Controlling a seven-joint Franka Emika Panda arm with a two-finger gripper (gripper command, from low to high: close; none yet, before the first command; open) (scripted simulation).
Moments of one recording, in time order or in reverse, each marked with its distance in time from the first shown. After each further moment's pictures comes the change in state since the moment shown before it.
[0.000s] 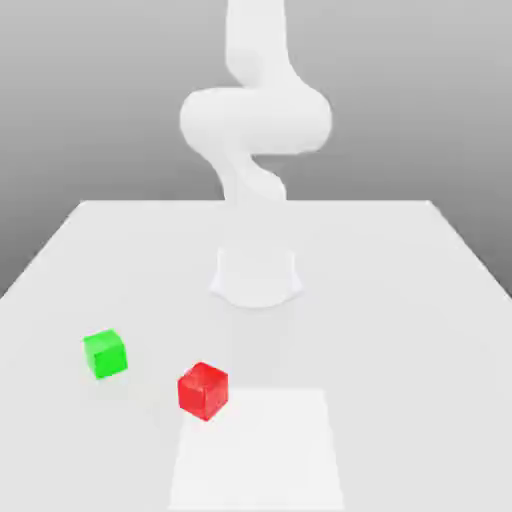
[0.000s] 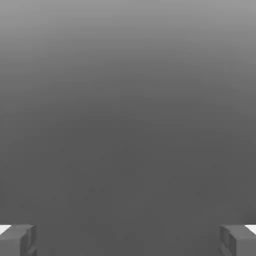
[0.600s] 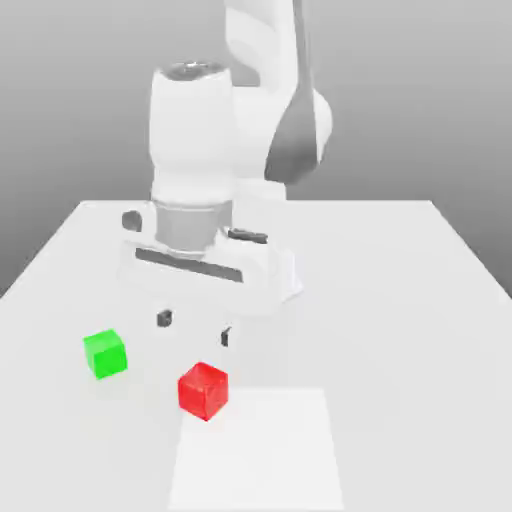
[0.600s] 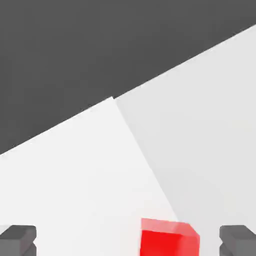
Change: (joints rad) arm -0.178 0.662 -0.011 -0.524 0.001 0.491 0.313
